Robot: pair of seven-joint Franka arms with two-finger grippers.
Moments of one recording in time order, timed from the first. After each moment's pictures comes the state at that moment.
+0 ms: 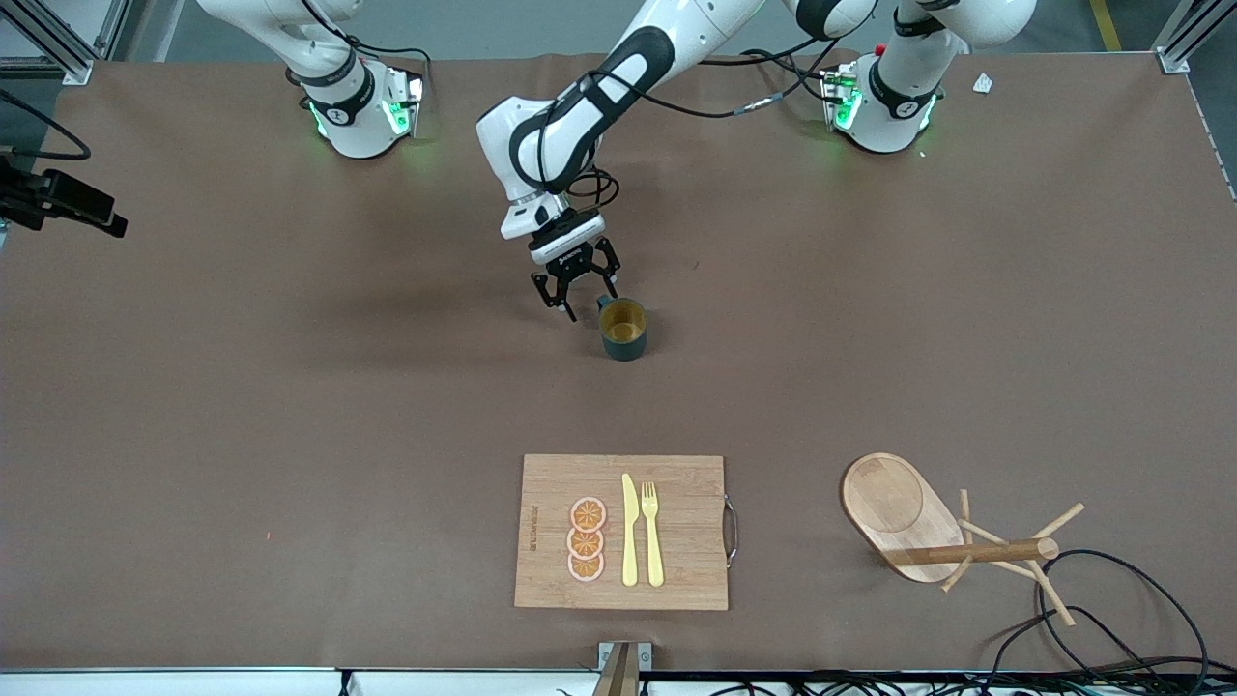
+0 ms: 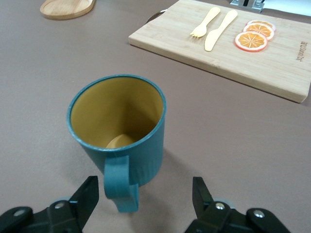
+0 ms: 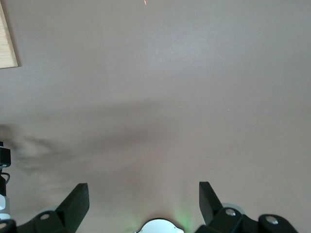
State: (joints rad) left arm -1.15 0.92 -0.06 -1.33 0.92 1.90 -2.20; right arm -0.01 -0.04 -0.08 -1.56 0.01 1.42 0.02
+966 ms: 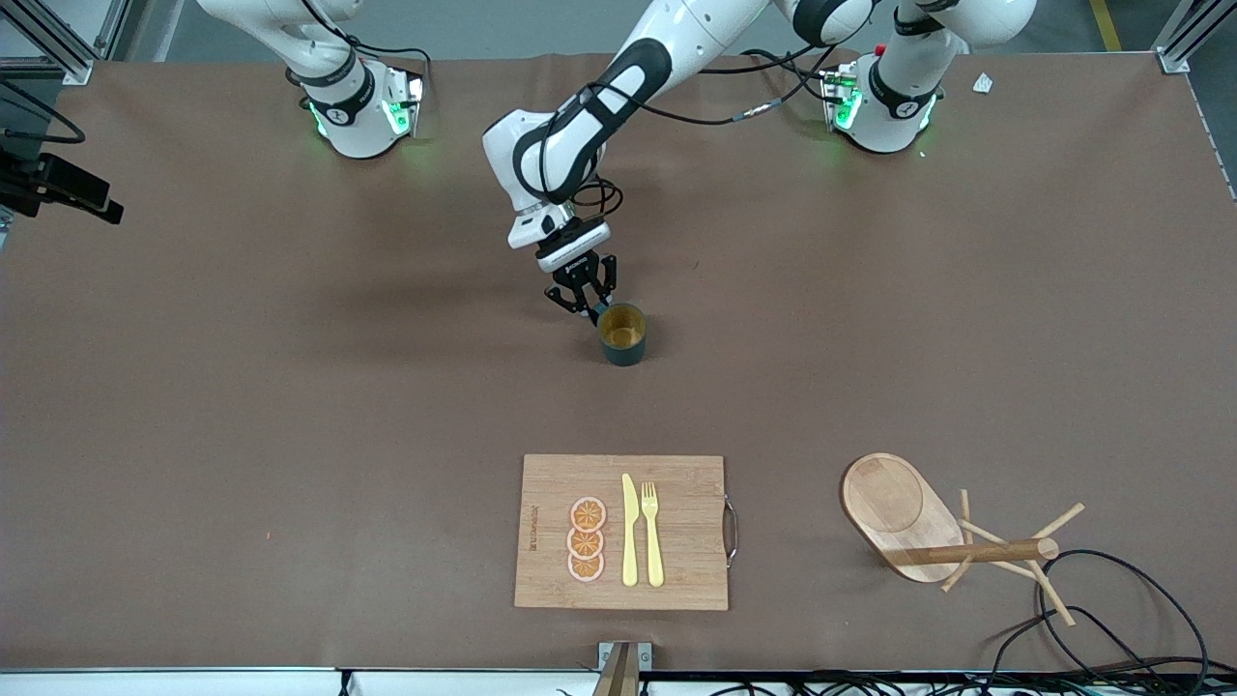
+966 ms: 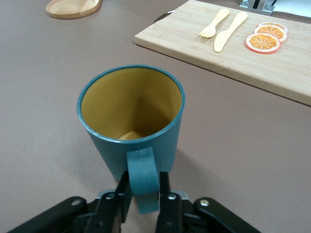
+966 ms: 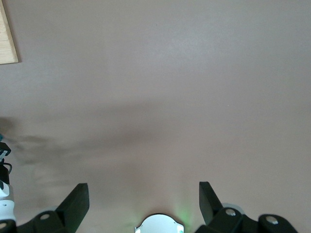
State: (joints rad) left arm -1.15 0.95 -0.05 -1.33 0.93 1.89 -2.24; right arm -0.02 -0.06 -0.08 -1.56 0.01 1.39 0.02
